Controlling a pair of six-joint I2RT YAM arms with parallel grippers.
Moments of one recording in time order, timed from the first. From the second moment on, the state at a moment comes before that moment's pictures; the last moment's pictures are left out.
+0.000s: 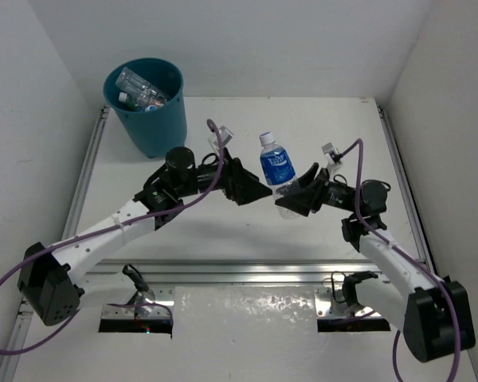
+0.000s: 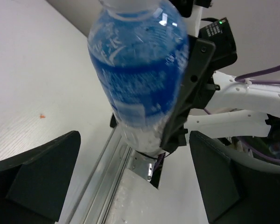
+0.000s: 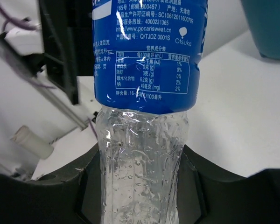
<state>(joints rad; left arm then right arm) -0.67 1.17 0.91 0.20 0.56 -0.66 0.21 1.02 0.40 0.95 -1.06 0.87</state>
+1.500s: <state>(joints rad) -0.02 2.15 2.36 -0.44 -0.40 -0.40 0.29 0.49 0.58 -0.40 -0.57 0.25</state>
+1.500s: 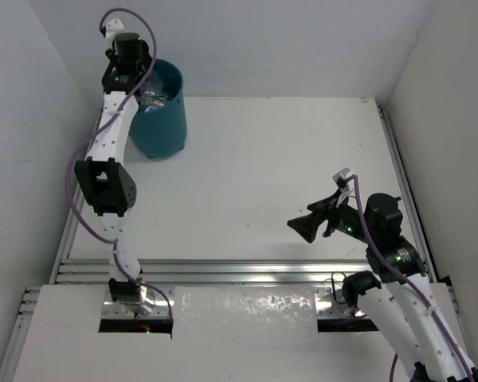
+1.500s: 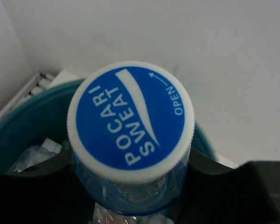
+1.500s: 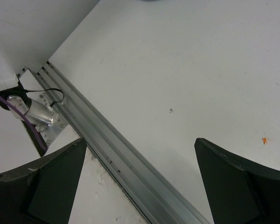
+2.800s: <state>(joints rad) -0.02 0.73 0.90 -0.52 -0.27 -0.46 0.29 0.41 0.70 -0.67 0.14 0.19</state>
